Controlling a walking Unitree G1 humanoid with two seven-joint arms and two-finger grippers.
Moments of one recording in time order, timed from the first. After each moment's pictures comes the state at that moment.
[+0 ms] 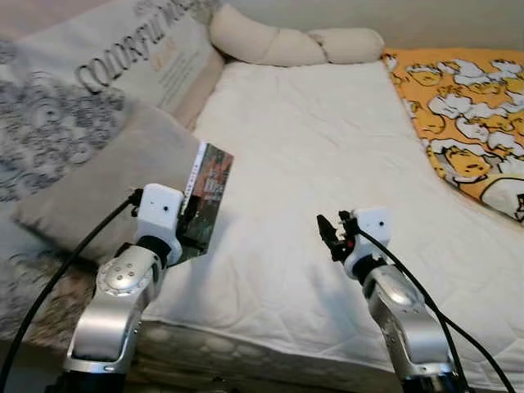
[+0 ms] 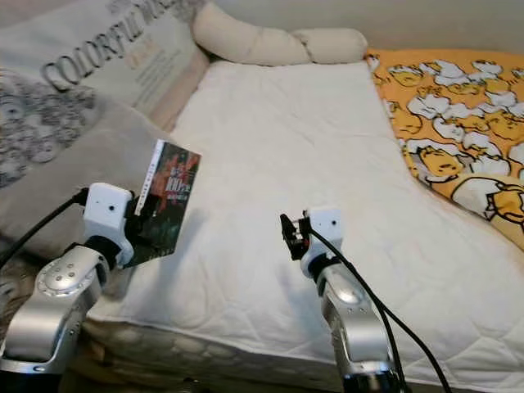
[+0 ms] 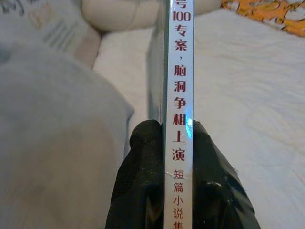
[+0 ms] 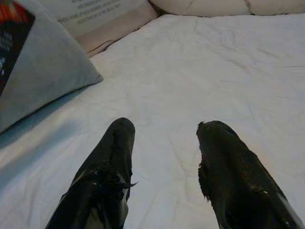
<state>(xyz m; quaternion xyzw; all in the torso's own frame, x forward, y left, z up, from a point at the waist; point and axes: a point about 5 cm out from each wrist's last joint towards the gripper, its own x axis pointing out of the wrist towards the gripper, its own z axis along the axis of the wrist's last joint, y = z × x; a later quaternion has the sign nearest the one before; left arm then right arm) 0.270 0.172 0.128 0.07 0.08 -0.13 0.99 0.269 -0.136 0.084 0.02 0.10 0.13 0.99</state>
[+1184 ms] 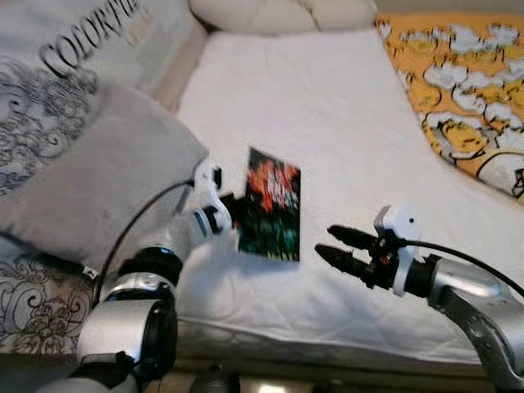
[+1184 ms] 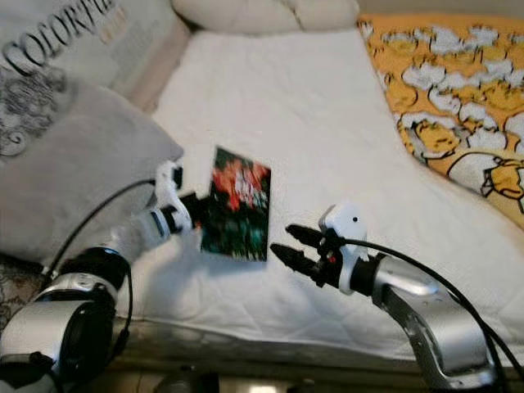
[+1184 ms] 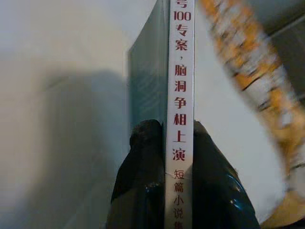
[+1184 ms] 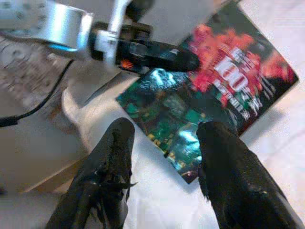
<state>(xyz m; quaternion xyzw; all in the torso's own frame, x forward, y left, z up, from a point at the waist) 0.357 0.113 0.087 -0.27 0.26 -0.27 0.89 0.233 -0.166 0.141 -0.02 0.15 0.44 0.88</state>
